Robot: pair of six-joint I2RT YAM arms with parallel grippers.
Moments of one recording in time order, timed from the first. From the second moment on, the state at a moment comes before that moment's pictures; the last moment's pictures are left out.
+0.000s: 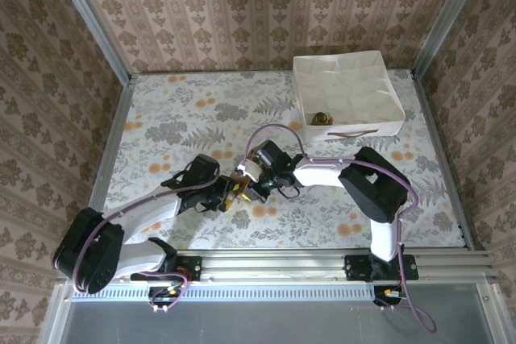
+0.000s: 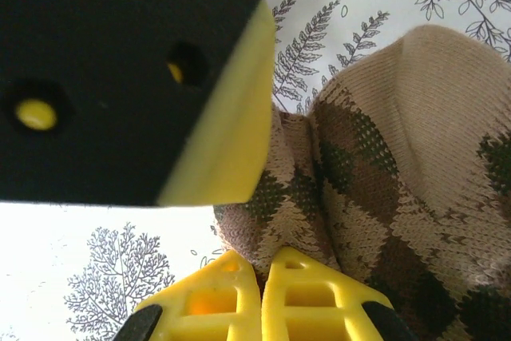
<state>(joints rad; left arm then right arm) -0.62 1.23 0.49 -0.22 0.28 -1.62 0.78 1.92 1.07 -0.14 -0.49 -0.12</state>
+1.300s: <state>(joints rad) -0.65 1.36 0.64 -0.61 0.32 -1.69 1.18 1.61 0.73 0.10 0.18 -0.52</state>
